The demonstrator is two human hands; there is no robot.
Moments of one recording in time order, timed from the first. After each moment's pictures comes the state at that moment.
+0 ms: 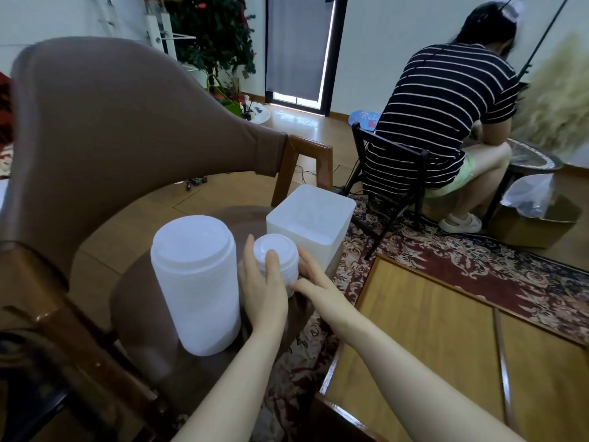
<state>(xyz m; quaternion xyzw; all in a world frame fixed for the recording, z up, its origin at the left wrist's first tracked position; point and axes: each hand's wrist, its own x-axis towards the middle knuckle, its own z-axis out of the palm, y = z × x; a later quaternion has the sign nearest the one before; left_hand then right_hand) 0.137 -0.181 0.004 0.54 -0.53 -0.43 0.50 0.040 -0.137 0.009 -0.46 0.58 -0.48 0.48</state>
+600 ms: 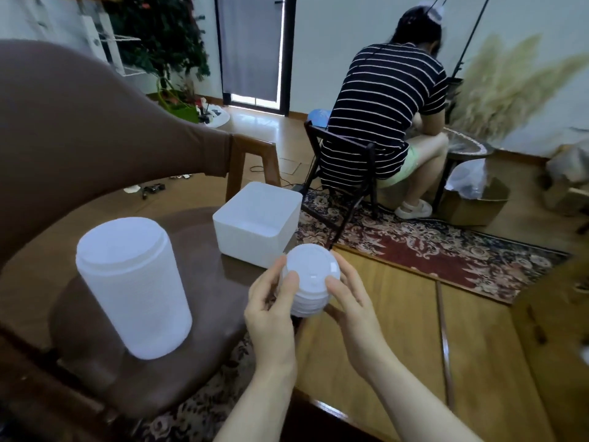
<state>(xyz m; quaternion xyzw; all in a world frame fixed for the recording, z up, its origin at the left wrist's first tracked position) 0.102 -0.071 0.037 0.36 -0.38 -0.66 0.54 0.000 -0.025 0.025 -0.31 0.55 -0.69 0.36</state>
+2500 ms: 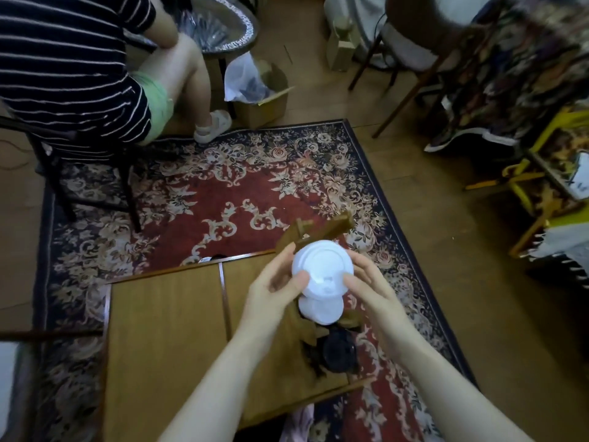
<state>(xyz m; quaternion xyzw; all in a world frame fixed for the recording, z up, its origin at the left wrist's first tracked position) -0.278 0.087 0.239 0.24 -0.55 -0.80 -0.04 -0.336 0.262 0.264 -0.01 0.70 -0.65 0.29</state>
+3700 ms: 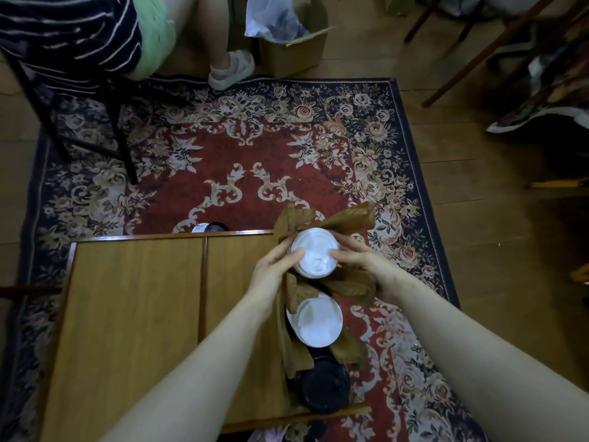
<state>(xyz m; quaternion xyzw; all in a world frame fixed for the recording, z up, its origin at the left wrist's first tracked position) -0.369 0.110 0.085 0.39 -0.48 -0.78 -0.07 -0.487 0.264 0.109 0.09 0.63 -0.55 0.55</state>
